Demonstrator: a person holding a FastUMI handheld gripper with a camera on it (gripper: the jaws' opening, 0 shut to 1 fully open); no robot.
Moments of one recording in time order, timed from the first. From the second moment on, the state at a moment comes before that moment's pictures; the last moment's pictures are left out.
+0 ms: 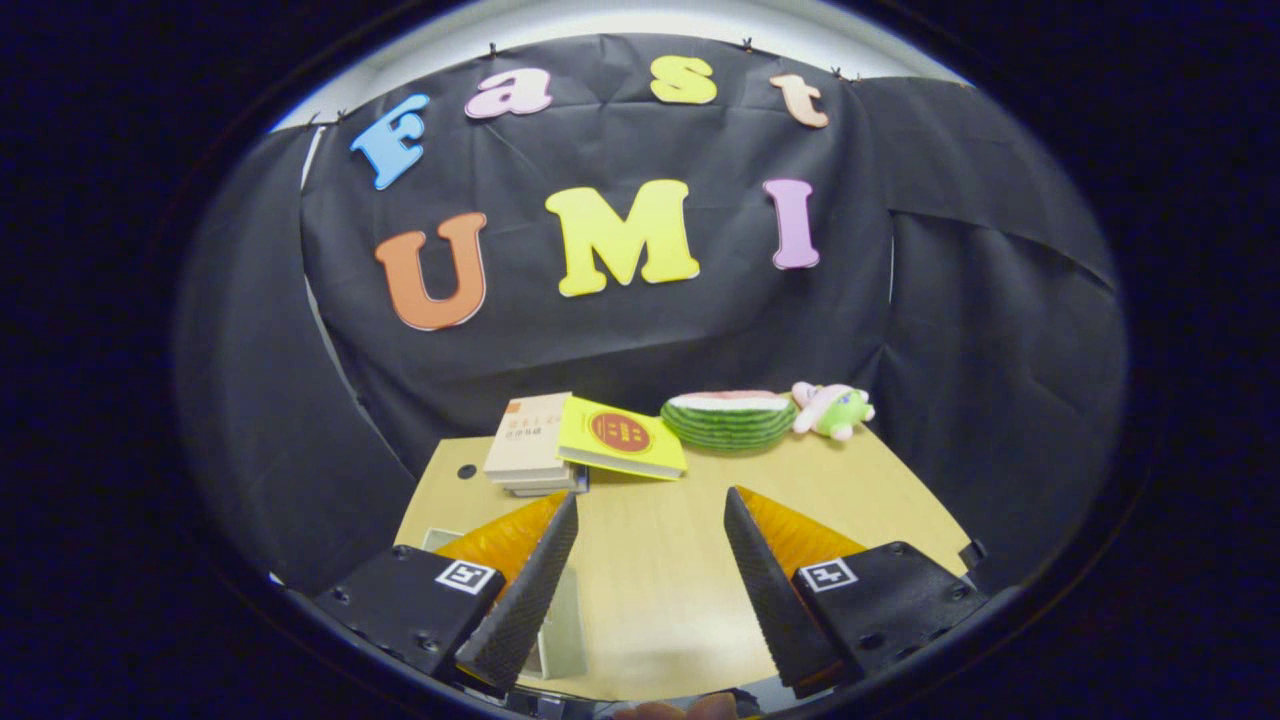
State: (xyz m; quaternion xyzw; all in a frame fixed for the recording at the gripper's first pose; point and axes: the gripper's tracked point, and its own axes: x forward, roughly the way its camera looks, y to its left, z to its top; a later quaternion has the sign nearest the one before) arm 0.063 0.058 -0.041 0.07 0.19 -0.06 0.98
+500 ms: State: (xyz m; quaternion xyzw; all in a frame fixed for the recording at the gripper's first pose) arm 0.049 0.032 -0.014 0.04 0.11 -0.07 0.99
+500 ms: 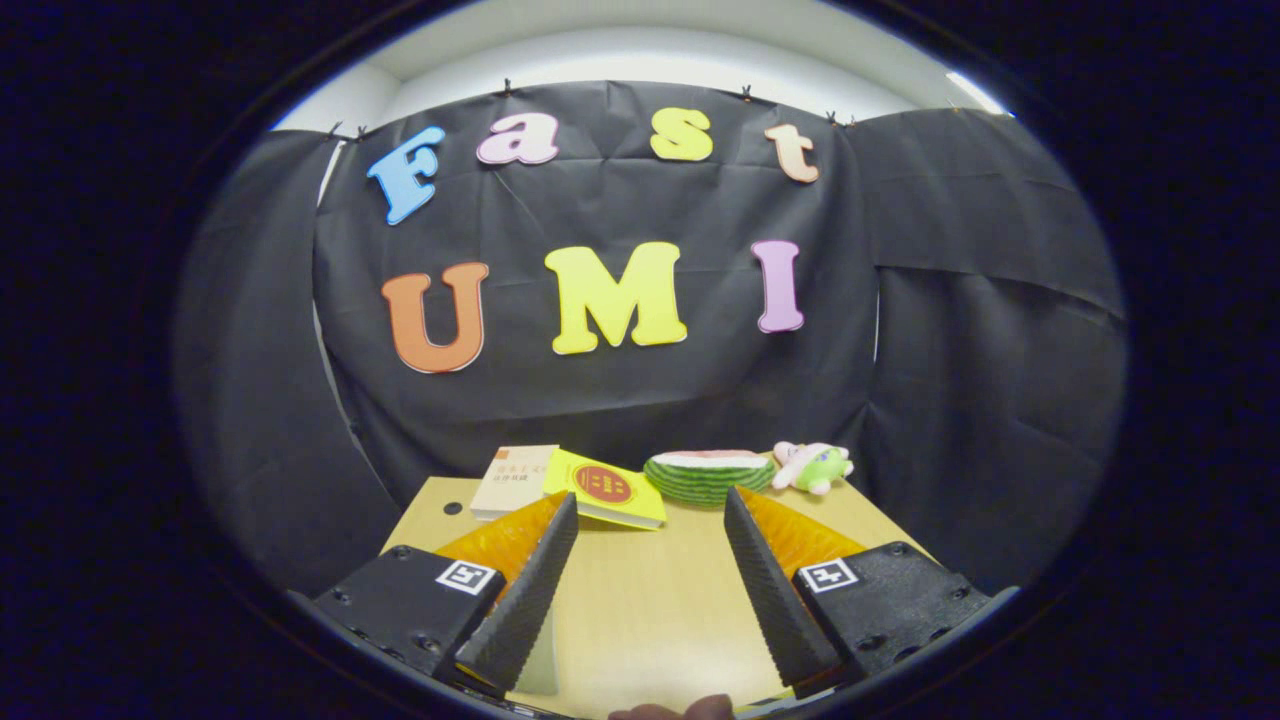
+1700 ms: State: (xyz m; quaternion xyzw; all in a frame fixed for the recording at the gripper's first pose) arm 0.060 0.020 -0.015 0.04 0.10 -0.04 0.99
